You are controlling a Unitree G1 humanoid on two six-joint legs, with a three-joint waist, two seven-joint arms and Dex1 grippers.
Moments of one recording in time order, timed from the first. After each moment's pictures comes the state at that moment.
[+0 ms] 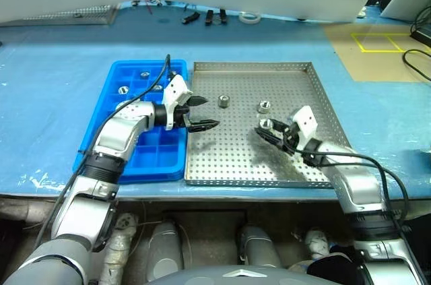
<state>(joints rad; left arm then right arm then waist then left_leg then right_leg) -0.64 0.43 -0.13 0.19 -0.29 0.43 -1.01 -0.28 -0.47 -0.01 -0.09 0.30 0.40 0.74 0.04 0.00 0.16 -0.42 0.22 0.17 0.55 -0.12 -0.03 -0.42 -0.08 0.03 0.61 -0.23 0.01</state>
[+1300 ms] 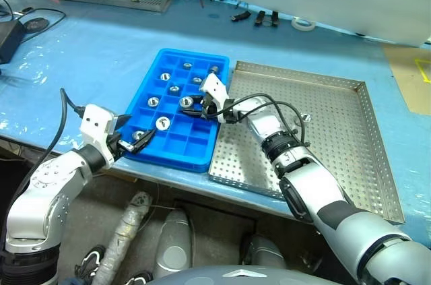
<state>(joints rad) -0.01 0.54 0.28 -0.50 -0.47 0.68 -0.56 -0.99 -0.07 0.23 0.94 0.07 -0.06 0.89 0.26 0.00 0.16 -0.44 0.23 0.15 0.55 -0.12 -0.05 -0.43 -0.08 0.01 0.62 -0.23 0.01</state>
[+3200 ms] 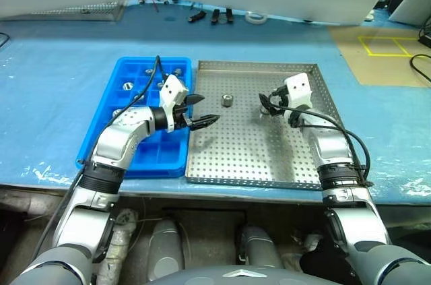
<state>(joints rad) -0.58 0.40 -0.12 0.10 -0.37 0.47 -0.88 -0.60 -0.34 -0.07 0.41 0.03 0.27 0.37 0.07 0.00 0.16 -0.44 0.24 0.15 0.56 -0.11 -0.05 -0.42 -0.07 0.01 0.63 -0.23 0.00</state>
